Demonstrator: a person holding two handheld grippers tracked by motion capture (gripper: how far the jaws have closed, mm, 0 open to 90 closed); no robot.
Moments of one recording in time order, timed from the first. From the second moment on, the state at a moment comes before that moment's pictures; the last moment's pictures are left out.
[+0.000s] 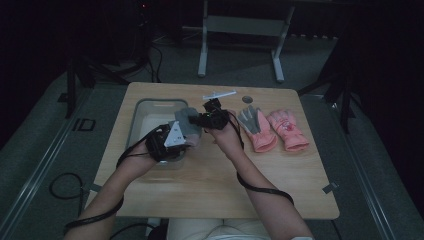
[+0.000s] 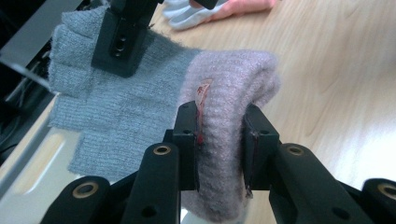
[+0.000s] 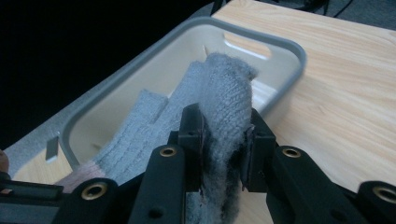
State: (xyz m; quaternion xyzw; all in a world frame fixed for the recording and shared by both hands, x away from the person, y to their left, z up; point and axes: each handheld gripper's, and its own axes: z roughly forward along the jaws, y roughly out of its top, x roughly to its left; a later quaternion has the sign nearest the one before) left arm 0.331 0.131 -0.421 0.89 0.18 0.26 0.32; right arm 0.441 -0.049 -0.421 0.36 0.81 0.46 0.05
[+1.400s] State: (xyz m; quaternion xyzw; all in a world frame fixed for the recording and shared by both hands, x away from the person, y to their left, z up) left arm 0.403 0.193 -0.481 0.95 0.15 0.20 0.18; right arm 0.504 0.051 -0.485 0.38 0.84 0.39 0.02
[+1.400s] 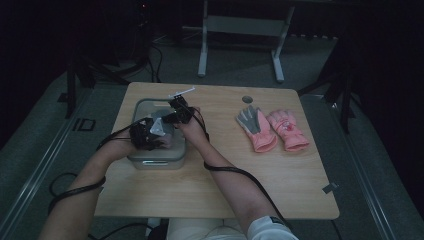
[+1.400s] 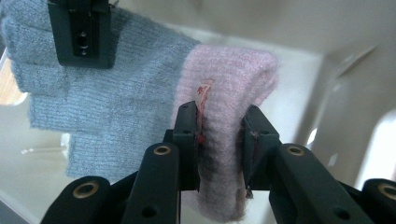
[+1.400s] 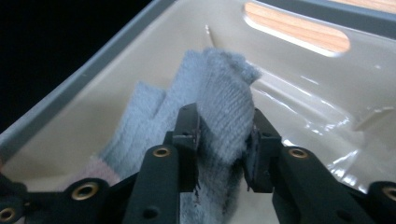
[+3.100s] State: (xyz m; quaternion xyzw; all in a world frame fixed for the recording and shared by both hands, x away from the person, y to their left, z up) left arm 0.375 0.128 -0.421 0.91 0.25 0.11 0.30; right arm 0.436 -0.062 -0.433 0.27 0.85 0.44 0.08
